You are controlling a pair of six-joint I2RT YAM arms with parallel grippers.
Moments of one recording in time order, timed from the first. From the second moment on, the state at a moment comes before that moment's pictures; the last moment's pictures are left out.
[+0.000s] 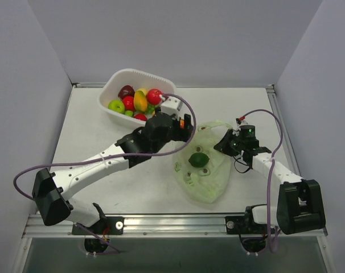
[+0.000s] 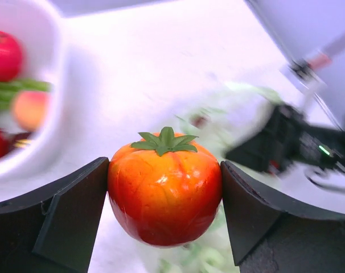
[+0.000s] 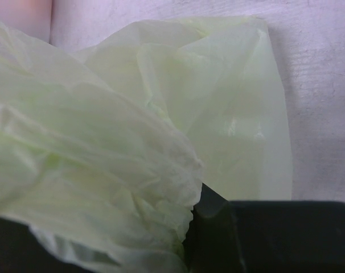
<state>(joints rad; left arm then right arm) -1.02 1.41 1.26 -0.17 -0.39 -0.39 0.14 1.28 0.60 -0.06 -0.29 0.53</state>
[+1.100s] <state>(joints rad) -0.71 1.66 1.47 -0.23 -0.34 -0.05 0.14 1.32 0.57 -0.02 -0.27 0.57</state>
